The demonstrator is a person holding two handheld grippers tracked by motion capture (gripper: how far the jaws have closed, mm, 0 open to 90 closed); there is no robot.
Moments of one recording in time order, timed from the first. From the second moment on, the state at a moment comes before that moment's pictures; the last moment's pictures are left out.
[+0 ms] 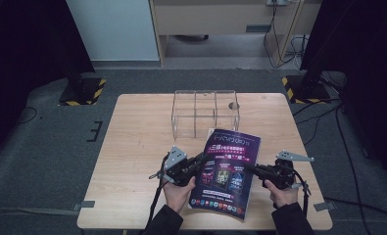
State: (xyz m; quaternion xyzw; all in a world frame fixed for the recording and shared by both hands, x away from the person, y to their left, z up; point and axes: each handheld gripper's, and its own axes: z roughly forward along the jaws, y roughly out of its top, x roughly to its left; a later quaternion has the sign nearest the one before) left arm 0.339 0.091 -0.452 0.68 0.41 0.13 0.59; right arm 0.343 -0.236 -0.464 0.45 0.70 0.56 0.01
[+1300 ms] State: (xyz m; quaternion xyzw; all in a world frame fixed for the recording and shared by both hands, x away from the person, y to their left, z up) left arm 0.344 0.168 -0.473 0.69 0.48 0.18 0.50; right arm 0.342 -0.226 -0.402 0.41 0.67 0.62 0.06
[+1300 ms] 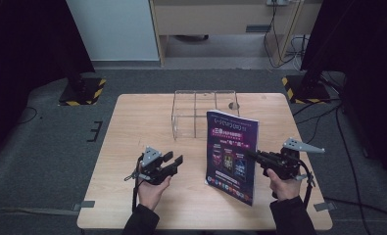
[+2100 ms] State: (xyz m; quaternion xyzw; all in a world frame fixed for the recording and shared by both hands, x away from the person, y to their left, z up) left arm 0.340 0.226 -0.521 0.71 0.56 0.25 0.34; right arm 0.355 -0.223 -0.361 0.41 0.65 0.63 0.12
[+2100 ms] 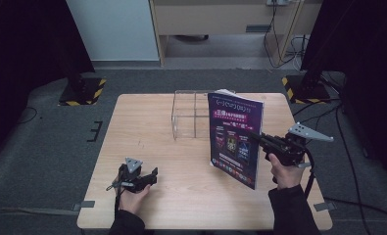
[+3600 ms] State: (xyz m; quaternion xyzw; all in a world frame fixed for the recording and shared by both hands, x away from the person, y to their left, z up) left arm 0.348 0.243 -0.535 0.70 0.59 0.26 0.30; right arm 0.408 -0.221 -0.331 0.43 0.61 0.63 0.21
